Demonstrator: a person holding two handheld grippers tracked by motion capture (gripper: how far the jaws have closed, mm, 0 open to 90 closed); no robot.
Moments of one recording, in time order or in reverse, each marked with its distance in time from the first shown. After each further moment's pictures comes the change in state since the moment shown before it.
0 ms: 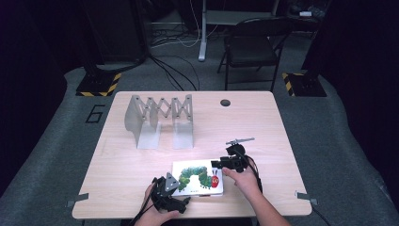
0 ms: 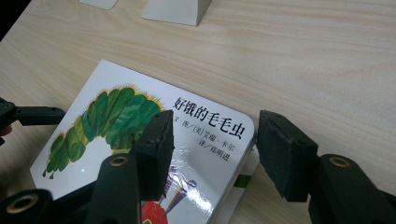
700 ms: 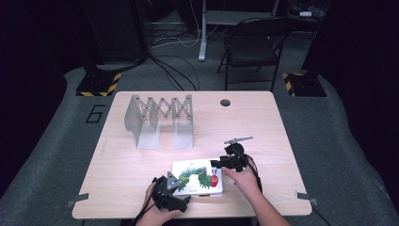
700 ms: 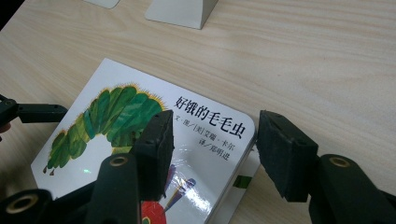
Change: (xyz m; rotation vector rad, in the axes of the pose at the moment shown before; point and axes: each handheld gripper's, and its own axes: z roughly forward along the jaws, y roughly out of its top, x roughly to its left) left arm -0.001 0.005 0.001 0.037 0.012 -0.025; right arm 0.007 0.005 -0.004 0.014 -0.022 -0.029
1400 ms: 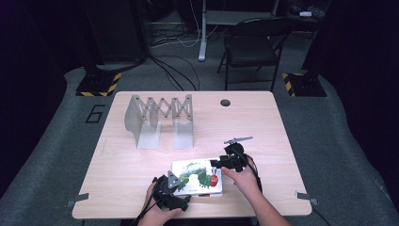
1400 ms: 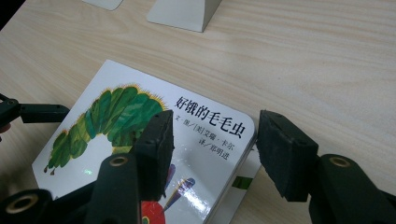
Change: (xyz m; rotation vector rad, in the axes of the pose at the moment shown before) left arm -0.002 0.003 0.001 0.012 0.026 -0.020; right arm 0.003 0.001 -0.001 -0.013 -0.009 -0.013
